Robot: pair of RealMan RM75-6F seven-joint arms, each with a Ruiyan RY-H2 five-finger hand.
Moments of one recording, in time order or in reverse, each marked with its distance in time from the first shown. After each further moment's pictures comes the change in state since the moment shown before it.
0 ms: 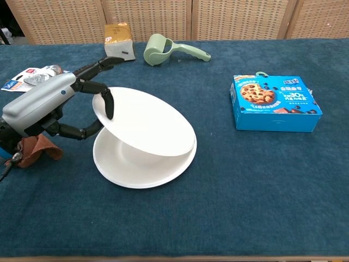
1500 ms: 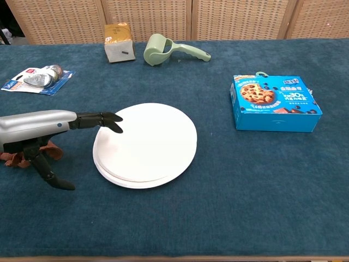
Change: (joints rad) left arm -0.130 0.345 0.093 -0.384 -0.006 -0.435 -0.019; right arm 0.005 -0.008 -0.010 -0.007 -0.009 -0.014 -0.026
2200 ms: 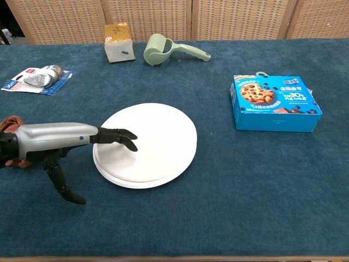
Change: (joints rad) left arm -0.069 0.020 -0.026 -0.116 -0.079 -0.184 0.067; right arm 0.000 -0.003 -0.003 0.000 -0.002 0.001 -0.007
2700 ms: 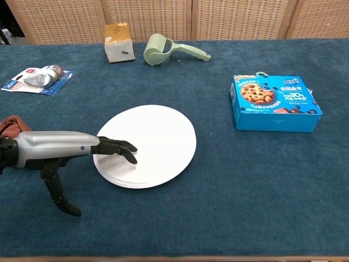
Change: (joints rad) left arm -0.022 0.032 0.004 -0.074 -0.046 -0.082 0.041; right arm -0.002 0.001 -0.001 0.000 -0.001 0.003 0.003
